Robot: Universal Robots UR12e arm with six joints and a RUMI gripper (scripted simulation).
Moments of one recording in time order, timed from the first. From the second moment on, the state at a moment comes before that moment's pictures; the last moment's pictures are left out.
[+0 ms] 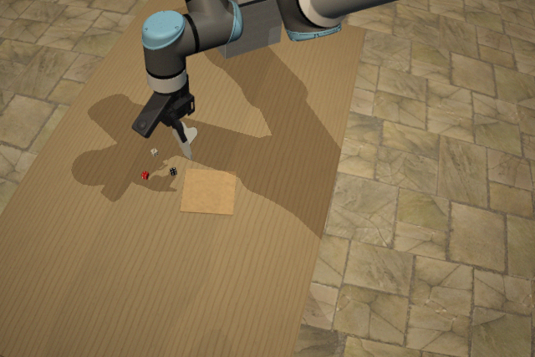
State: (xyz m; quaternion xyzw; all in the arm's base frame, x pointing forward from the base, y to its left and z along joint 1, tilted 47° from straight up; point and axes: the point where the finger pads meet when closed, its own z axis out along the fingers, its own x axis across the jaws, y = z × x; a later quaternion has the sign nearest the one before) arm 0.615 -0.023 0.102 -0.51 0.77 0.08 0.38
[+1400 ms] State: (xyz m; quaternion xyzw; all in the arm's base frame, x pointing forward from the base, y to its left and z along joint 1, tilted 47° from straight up) arm 0.631 0.000 0.073 -0.83 0.40 -0.12 0.38
